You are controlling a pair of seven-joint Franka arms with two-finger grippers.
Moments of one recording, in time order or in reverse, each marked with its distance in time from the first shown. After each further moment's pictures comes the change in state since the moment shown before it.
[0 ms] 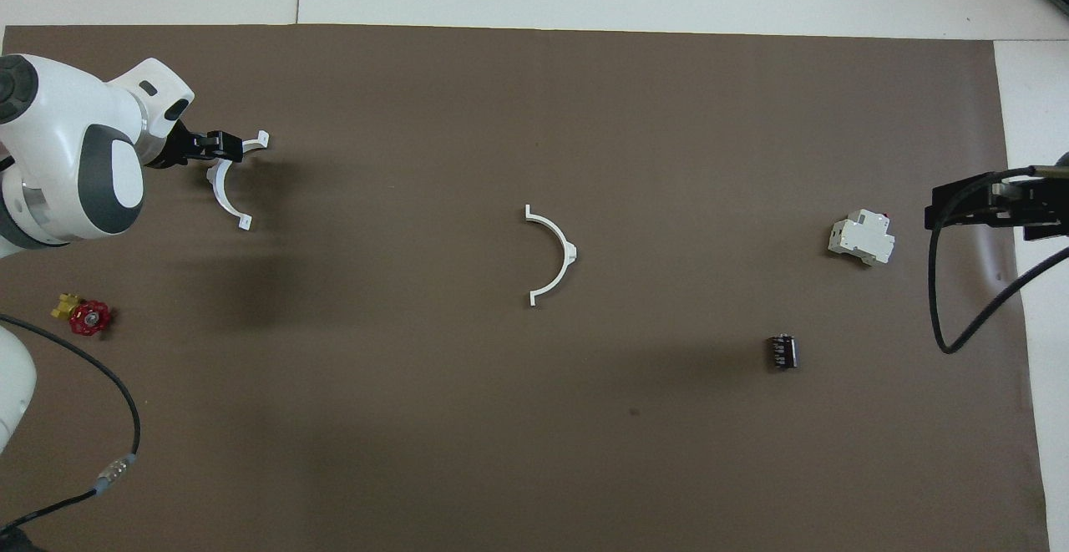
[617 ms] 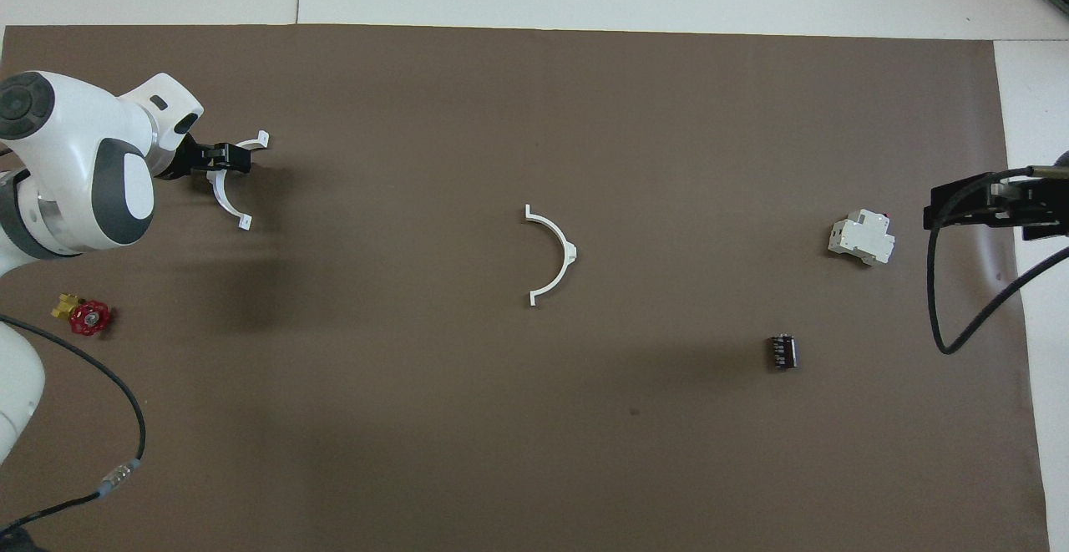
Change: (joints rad) left arm -0.001 -0.001 -0.001 -0.047 -0.001 0.046 0.012; right arm 0.000 0.000 0.001 0.000 0.000 0.000 0.000
